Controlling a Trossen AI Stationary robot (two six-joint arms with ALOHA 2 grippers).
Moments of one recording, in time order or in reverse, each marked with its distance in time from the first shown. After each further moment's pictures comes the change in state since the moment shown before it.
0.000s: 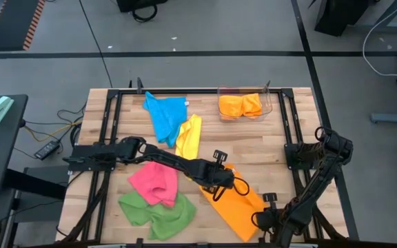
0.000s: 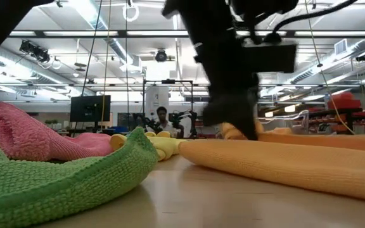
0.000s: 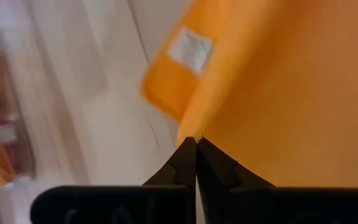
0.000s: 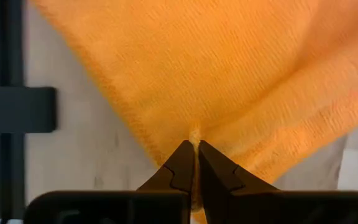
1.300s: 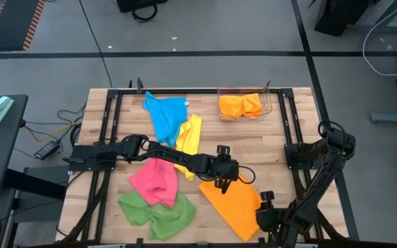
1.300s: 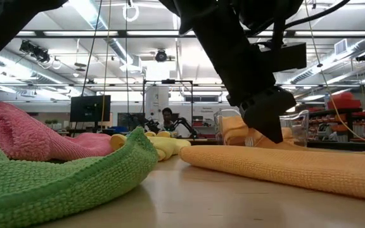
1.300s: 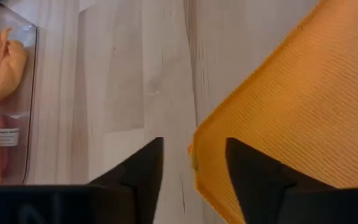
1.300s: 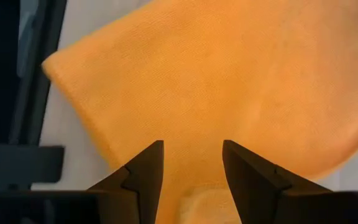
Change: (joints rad) left arm 0.043 0.025 0.001 0.196 0.007 -0.144; right arm 0.019 -0.062 0.005 0.024 0.232 -0.070
